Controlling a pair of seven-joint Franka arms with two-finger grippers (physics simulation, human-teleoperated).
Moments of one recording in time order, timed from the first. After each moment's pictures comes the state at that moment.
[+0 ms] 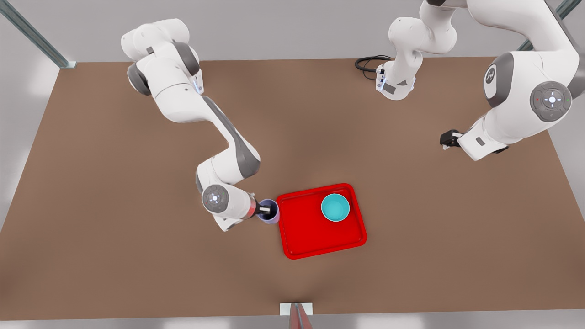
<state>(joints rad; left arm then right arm) -0.31 0.16 0.23 -1.42 0.03 1.38 0.14 0.44 0.91 0.10 -0.93 0.20 1.84 0.59</state>
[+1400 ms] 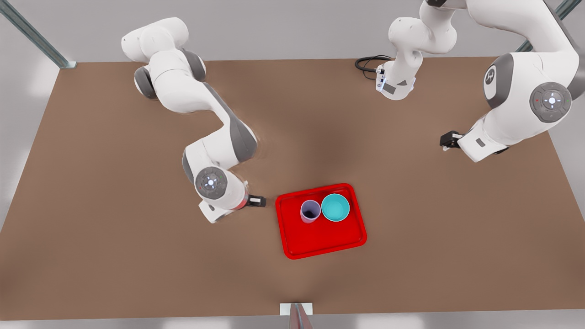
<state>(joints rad) -0.31 0.17 0.22 -1.40 0.03 1.38 0.13 0.41 0.80 -0.07 -0.74 0.14 1.41 0.58</state>
